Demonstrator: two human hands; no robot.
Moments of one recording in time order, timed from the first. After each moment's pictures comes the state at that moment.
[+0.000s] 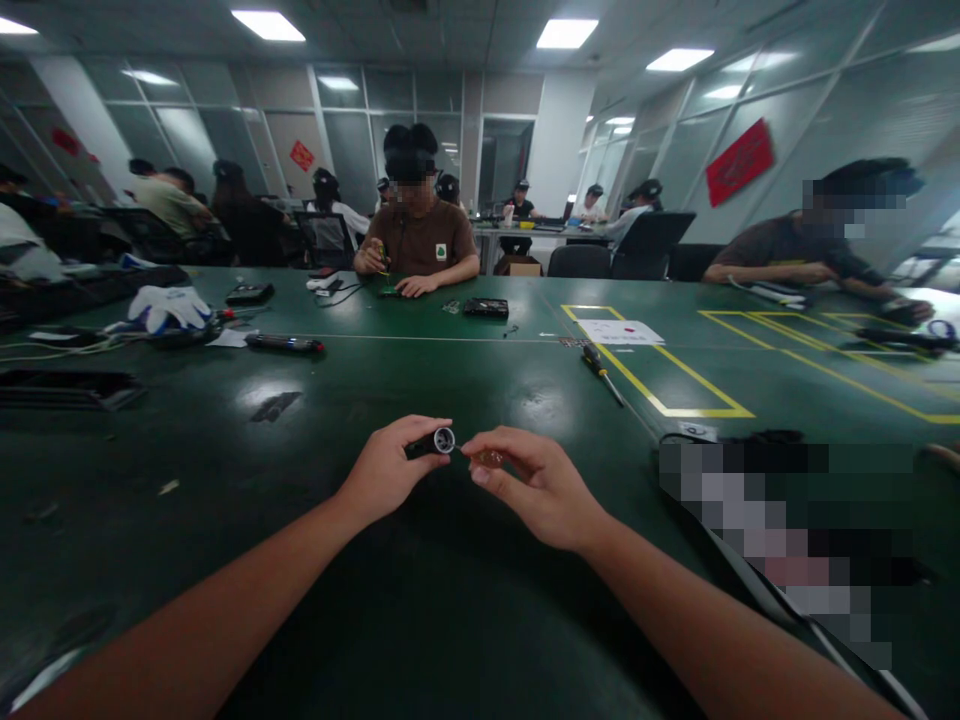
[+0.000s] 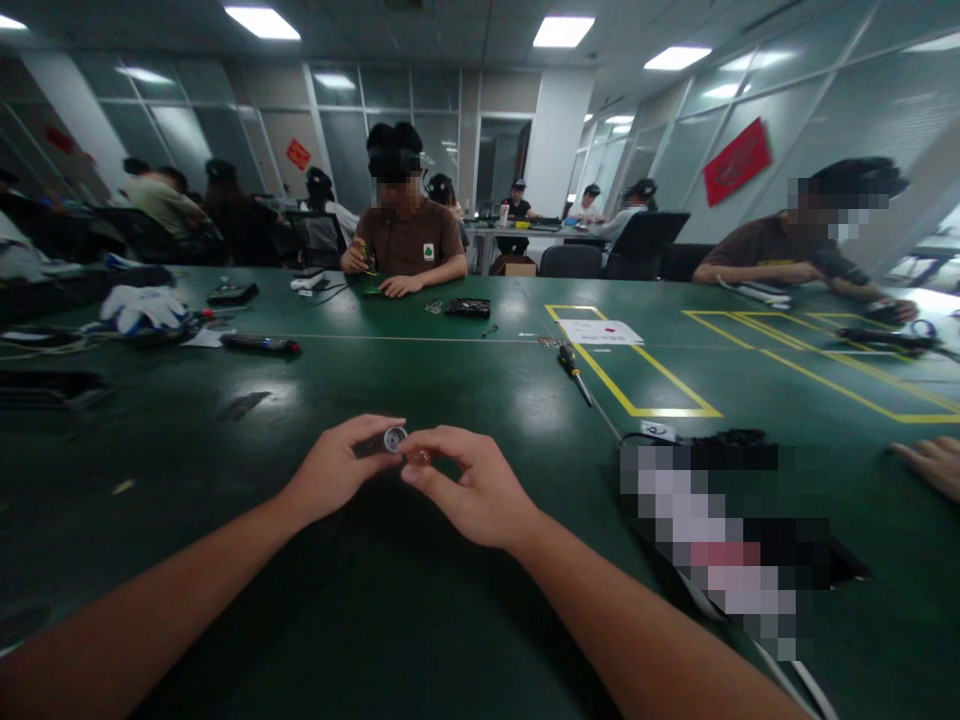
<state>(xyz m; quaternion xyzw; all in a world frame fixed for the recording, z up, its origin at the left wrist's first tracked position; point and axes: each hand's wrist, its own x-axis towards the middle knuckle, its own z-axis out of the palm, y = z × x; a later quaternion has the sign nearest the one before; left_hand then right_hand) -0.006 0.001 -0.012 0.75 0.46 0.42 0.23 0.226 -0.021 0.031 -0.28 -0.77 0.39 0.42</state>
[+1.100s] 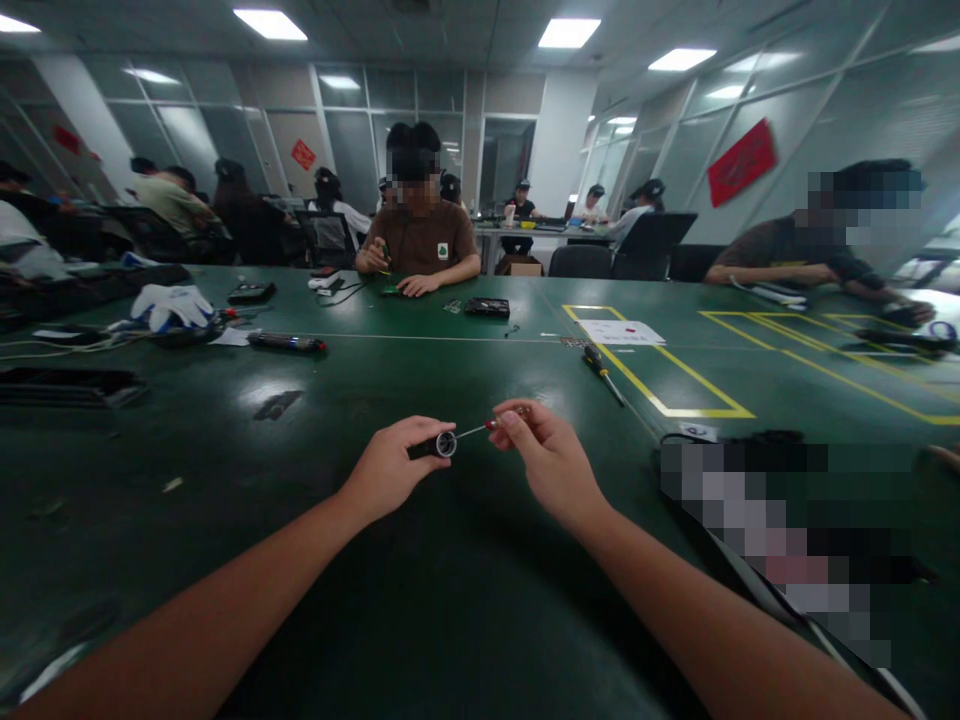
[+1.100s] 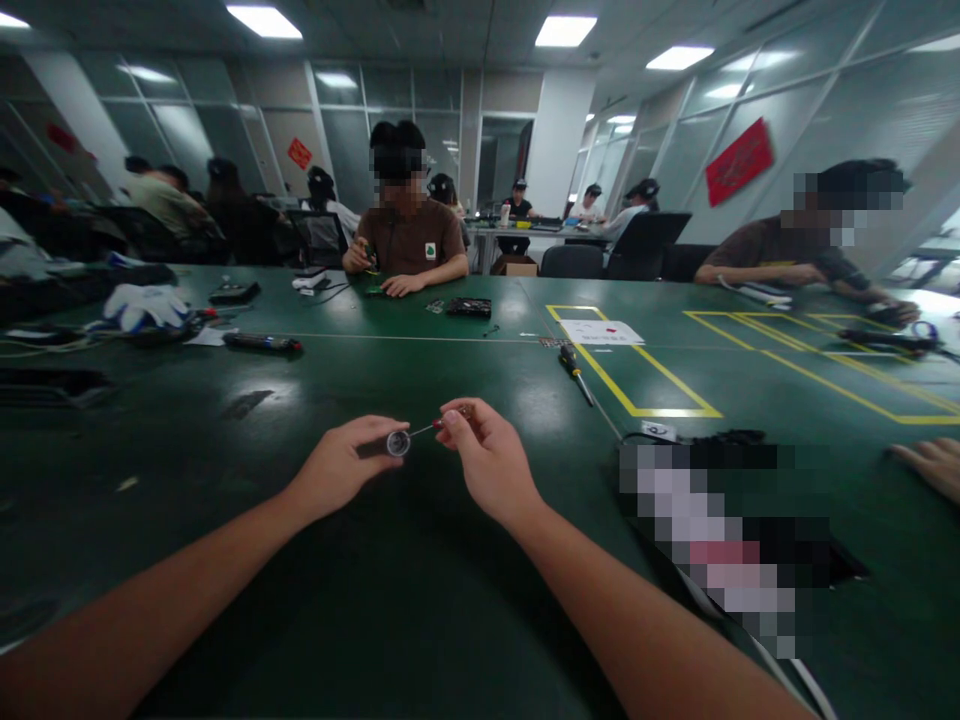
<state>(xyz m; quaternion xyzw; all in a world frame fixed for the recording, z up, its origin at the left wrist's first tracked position) -0.005 0.000 -0.008 0.76 0.46 0.40 0.23 0.222 -0.001 0.021 -0.39 -0.63 0.43 0.52</state>
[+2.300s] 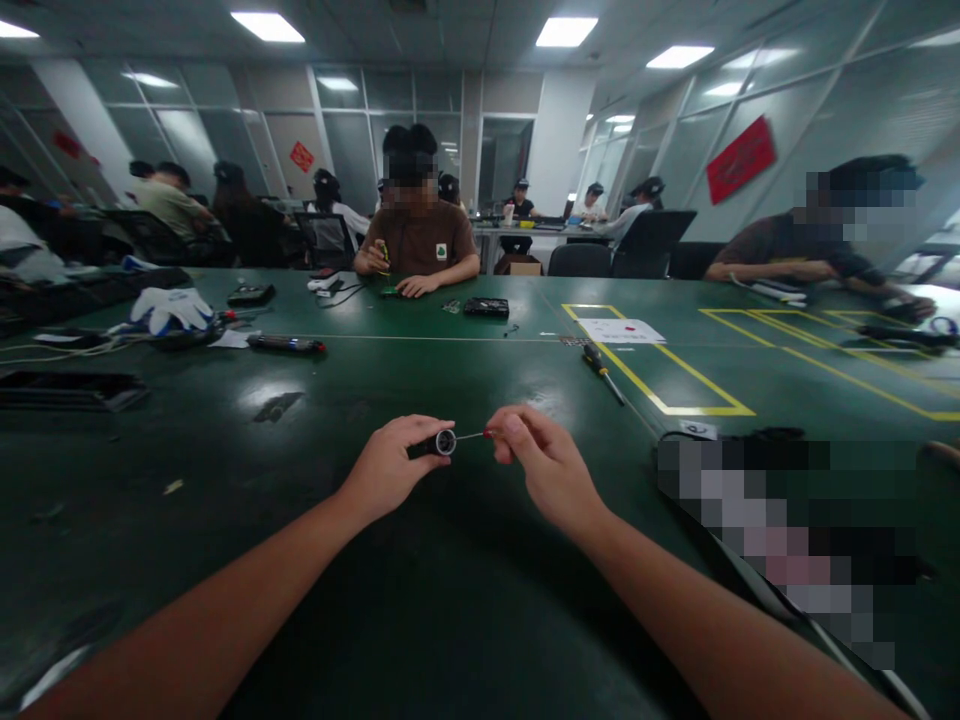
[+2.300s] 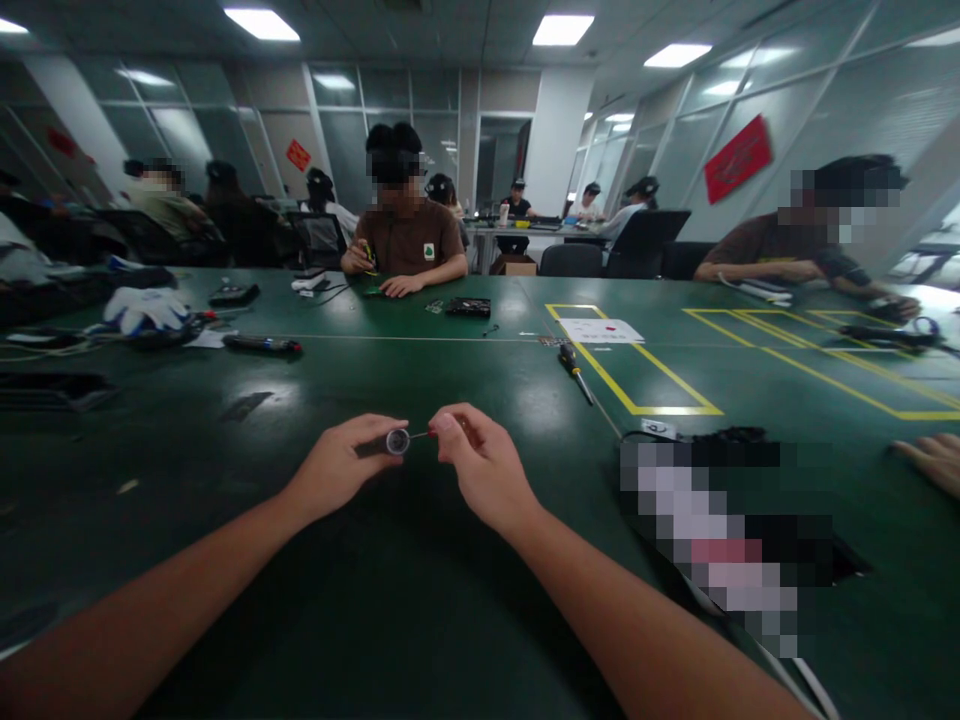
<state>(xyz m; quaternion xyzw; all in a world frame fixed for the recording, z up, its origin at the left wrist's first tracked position) -0.007 0.001 -0.006 0.77 0.47 0.38 0.19 0.222 -0.011 0.024 -0.37 -0.69 0.39 0.49</state>
